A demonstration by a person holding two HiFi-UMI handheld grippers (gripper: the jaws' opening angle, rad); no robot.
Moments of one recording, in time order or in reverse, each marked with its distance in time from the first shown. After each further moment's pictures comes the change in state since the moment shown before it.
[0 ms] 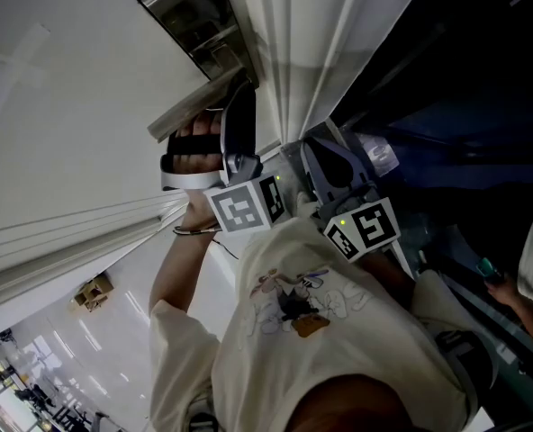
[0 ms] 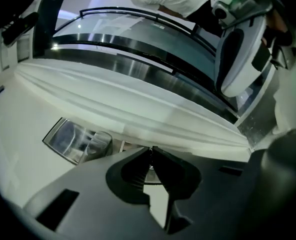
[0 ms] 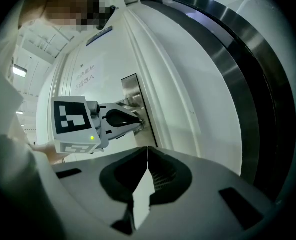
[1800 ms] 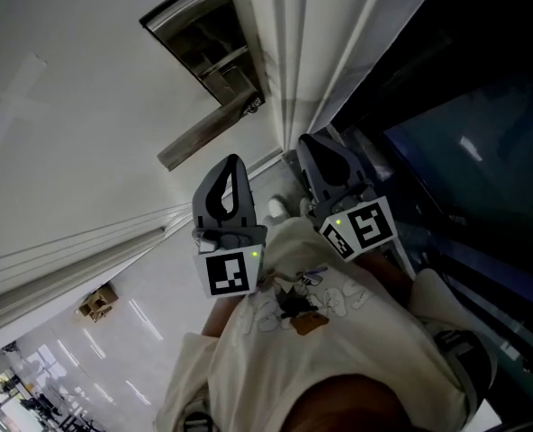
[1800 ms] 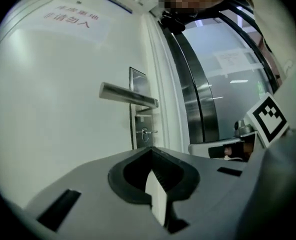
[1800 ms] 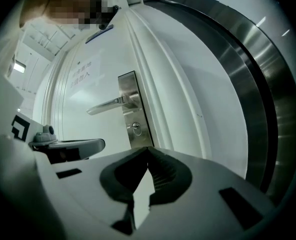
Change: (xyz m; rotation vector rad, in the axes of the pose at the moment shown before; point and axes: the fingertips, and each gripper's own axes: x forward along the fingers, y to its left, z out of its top) left arm -0.070 -0.020 -0.043 -1.192 -0.195 0.015; right arm 0.037 -0.003 0.013 -0.026 -0.028 -0.028
